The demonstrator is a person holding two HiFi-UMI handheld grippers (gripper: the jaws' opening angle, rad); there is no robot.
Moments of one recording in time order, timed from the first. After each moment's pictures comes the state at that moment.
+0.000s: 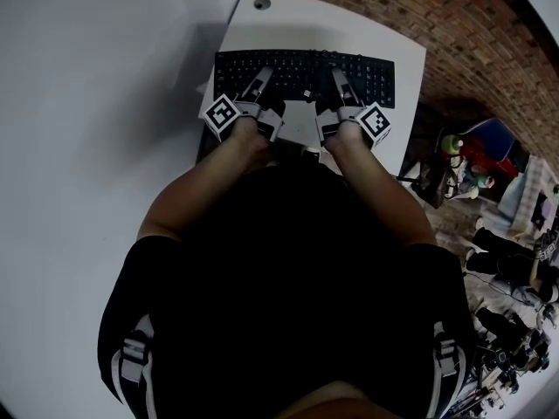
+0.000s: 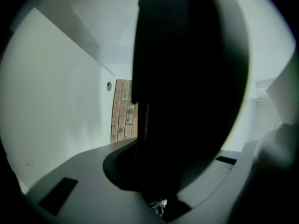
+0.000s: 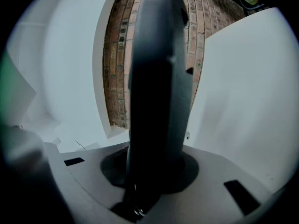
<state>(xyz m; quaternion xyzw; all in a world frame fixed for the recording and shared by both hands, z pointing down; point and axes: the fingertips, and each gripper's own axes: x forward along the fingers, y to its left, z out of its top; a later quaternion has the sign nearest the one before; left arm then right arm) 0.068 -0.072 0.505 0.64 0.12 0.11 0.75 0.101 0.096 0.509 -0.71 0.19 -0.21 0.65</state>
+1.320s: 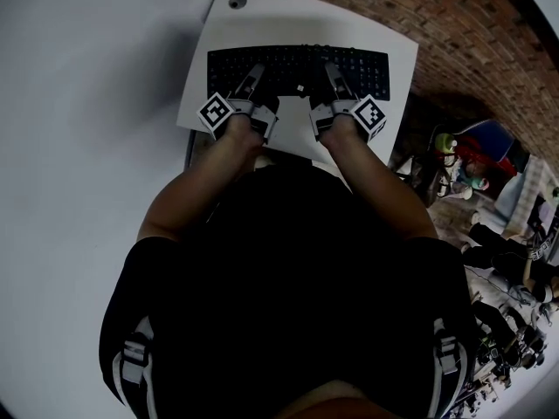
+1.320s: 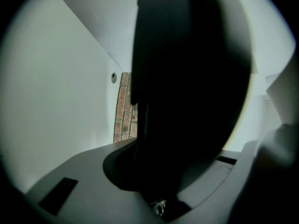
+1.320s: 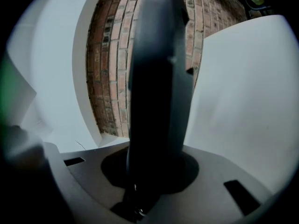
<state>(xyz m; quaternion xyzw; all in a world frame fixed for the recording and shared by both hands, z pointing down) 0.062 -0.072 0.510 0.64 0.10 0.10 0.75 0.104 0.092 0.510 -0.70 0.20 -0.25 0.64</state>
